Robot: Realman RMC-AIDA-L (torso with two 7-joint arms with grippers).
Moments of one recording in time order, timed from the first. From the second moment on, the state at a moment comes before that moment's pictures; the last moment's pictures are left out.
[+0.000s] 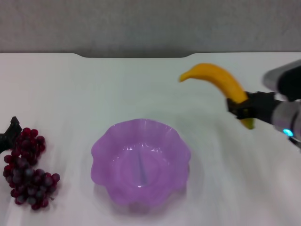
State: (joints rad) left arm -0.38 -2.04 2.08 0.18 -0.77 0.92 -0.30; right arm 0.36 2.01 1.38 1.15 -2.49 0.36 -0.37
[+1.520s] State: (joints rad) left arm -0.39 -2.05 2.08 0.19 -0.76 0.91 -0.31; right arm 0.58 2.01 0.92 1.04 -2.41 0.32 -0.28
